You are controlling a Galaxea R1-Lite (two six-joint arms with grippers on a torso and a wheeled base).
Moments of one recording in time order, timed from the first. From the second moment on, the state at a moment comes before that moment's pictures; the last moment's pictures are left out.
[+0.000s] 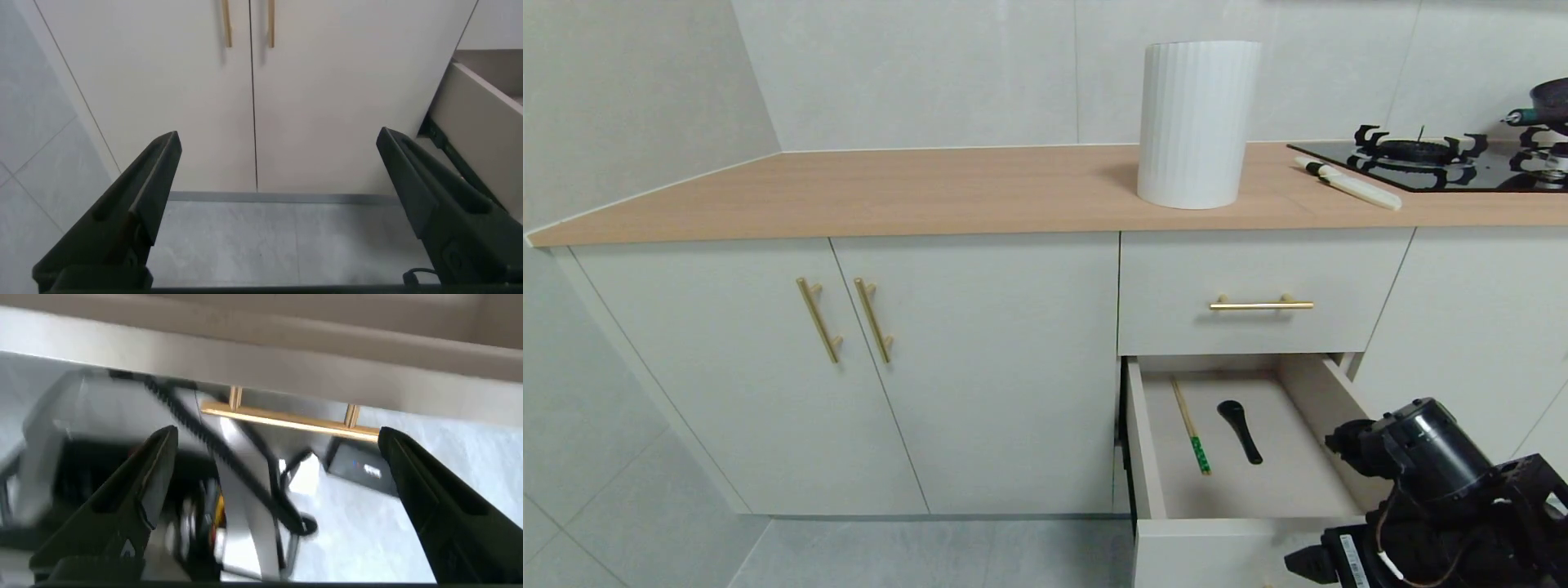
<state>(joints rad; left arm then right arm) 0.00 0.00 0.00 -0.01 0.03 0.00 0.51 1.63 -0.54 -0.04 -0.15 0.37</state>
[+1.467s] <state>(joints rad) 0.00 0.00 0.00 -0.01 0.03 0.00 0.35 2.08 -0.84 -0.64 -0.23 0.37</state>
